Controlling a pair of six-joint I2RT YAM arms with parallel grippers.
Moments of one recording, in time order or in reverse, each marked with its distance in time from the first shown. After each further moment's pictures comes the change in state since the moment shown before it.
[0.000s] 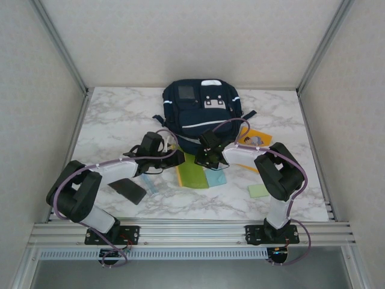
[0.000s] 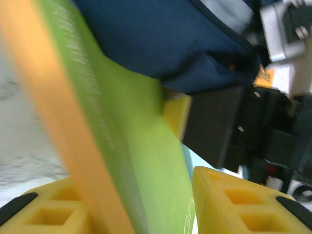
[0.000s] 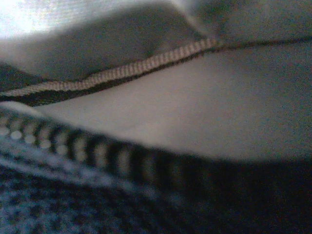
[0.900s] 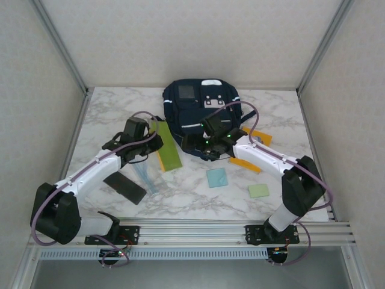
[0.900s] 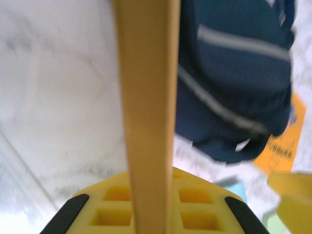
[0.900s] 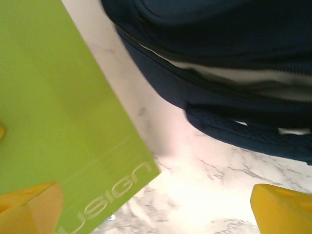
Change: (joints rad) left arm 0.128 -0.217 0.193 -0.394 -0.336 -0.005; right arm 0.012 -0.230 0.174 -0.216 -0.037 -0.072
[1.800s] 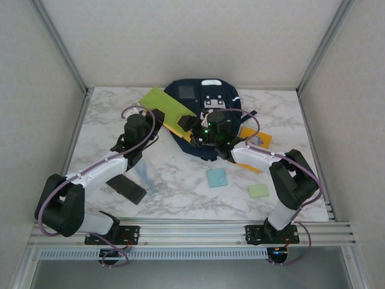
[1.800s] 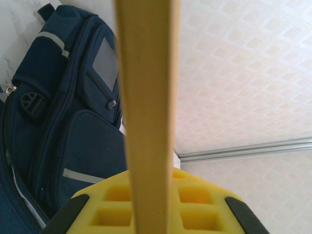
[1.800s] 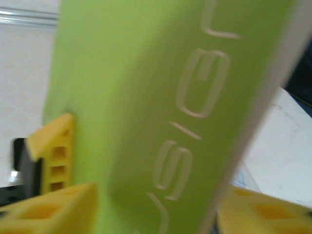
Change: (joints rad) left arm -0.050 0.070 -0.085 0.696 -0.232 -0.464; right arm -0.051 0.082 -0.191 0.894 -0.214 0.539
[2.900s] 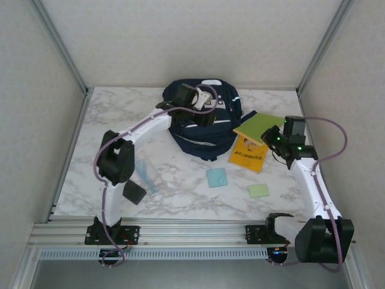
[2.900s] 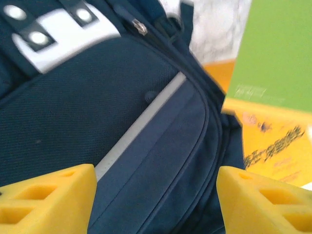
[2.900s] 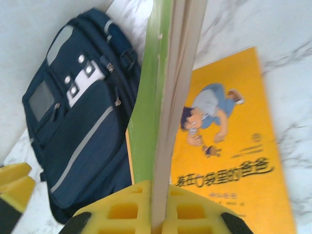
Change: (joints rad) left arm -0.150 0.753 1.048 -0.874 0.395 1.165; right arm -0.709 -0.590 -0.129 -0.913 0.184 -0.586
